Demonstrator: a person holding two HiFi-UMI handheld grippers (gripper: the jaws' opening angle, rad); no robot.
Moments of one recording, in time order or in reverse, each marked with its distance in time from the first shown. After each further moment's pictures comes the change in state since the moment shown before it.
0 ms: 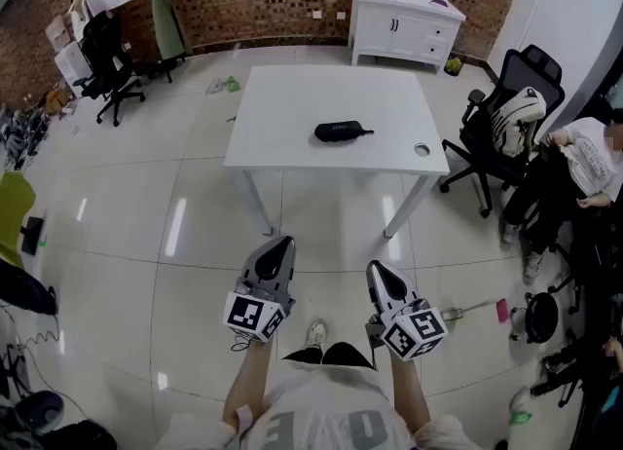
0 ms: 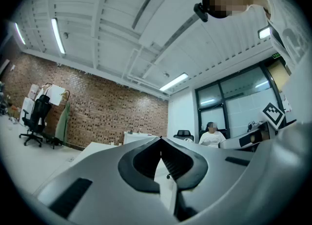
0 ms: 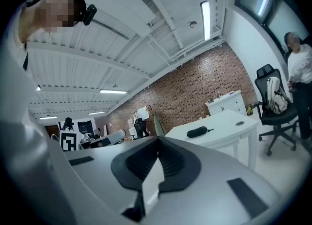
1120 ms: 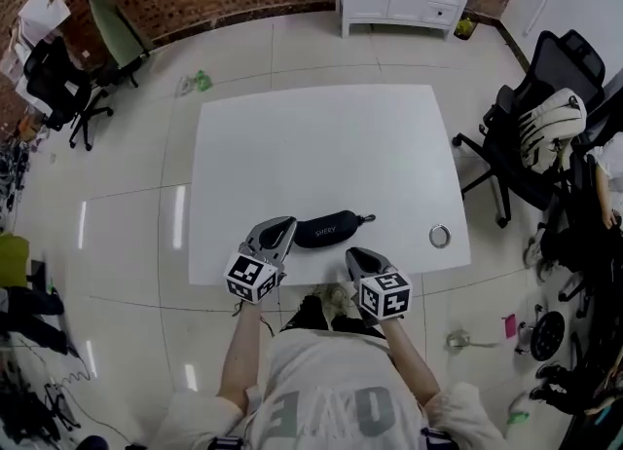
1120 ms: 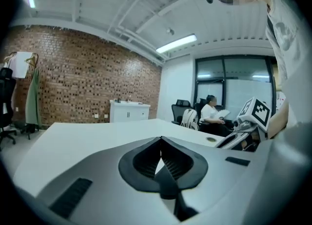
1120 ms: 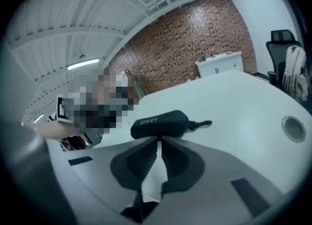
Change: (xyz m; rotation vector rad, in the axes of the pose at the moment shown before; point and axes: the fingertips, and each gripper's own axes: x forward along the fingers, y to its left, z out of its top) left arm 0.468 0.238 -0.155 -0.016 0.381 -0.210; right arm 0.413 -0.325 -0.023 0.074 0.501 -0.099
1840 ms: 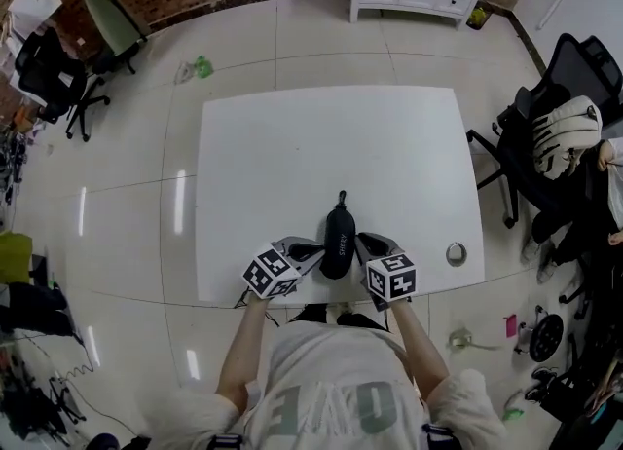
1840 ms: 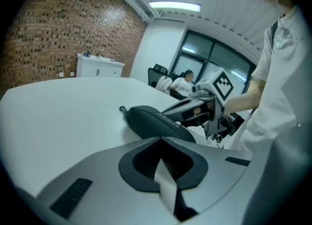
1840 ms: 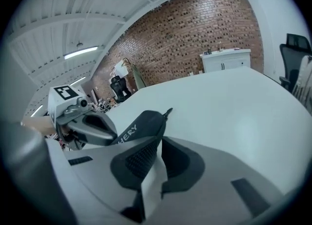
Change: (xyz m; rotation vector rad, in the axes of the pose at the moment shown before) left arm 0.040 -0.015 -0.080 -0.081 0.470 -0.425; right arm 0.086 -0.035 0.038 -0.063 0.121 -0.014
